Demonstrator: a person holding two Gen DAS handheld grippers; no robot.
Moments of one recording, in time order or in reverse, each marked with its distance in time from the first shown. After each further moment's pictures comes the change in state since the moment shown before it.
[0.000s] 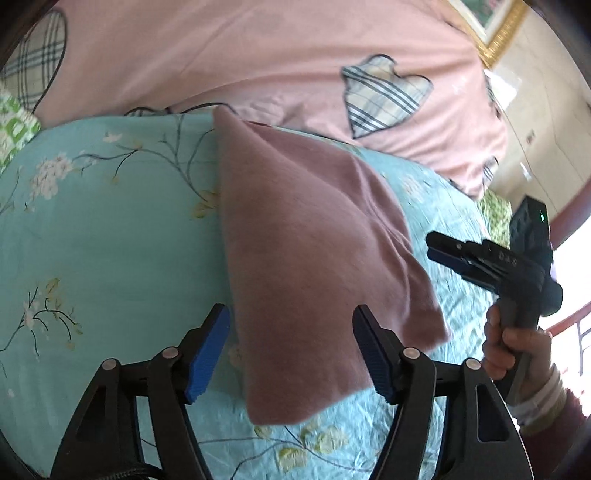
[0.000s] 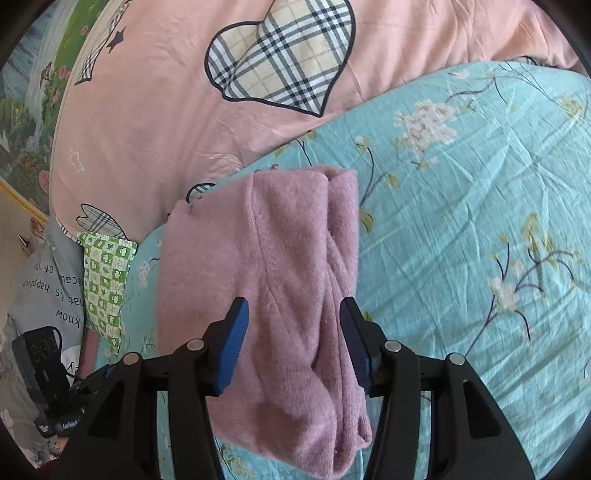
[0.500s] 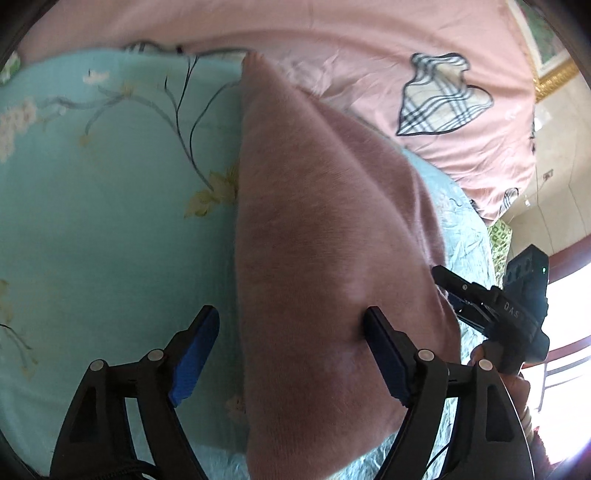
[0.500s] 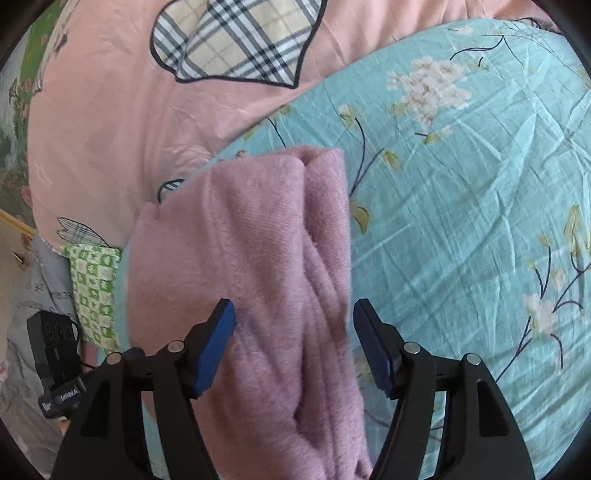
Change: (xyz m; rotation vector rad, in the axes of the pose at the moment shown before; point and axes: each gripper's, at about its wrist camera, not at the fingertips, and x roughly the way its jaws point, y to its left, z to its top) left arm 0.078 0.045 0.034 -0.174 0.131 -0.076; right arm 0.051 -0.021 0.017 0.069 0.089 -0.018
